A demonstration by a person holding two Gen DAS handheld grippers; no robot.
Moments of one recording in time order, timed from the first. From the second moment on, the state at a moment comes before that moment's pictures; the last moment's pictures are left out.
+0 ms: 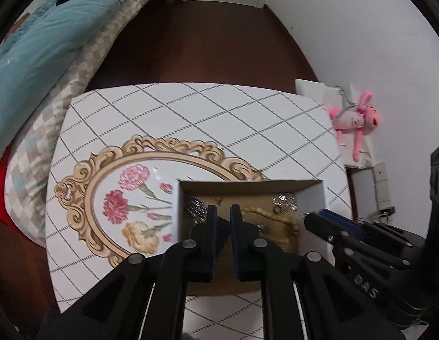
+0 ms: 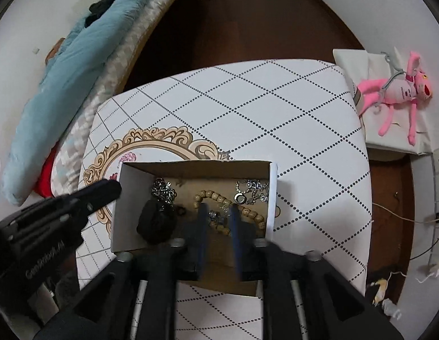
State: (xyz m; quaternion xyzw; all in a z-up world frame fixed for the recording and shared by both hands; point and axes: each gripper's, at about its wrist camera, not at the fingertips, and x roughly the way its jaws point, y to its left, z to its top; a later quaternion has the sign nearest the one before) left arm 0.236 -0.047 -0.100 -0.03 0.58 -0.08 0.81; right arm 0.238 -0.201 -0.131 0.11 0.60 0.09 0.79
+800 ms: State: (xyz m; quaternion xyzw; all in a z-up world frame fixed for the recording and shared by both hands) left arm 0.181 -0.031 -0.115 0.04 0.55 0.00 0.83; right arm 0.179 -0.216 -0.133 0.01 0.59 -0.05 0.81
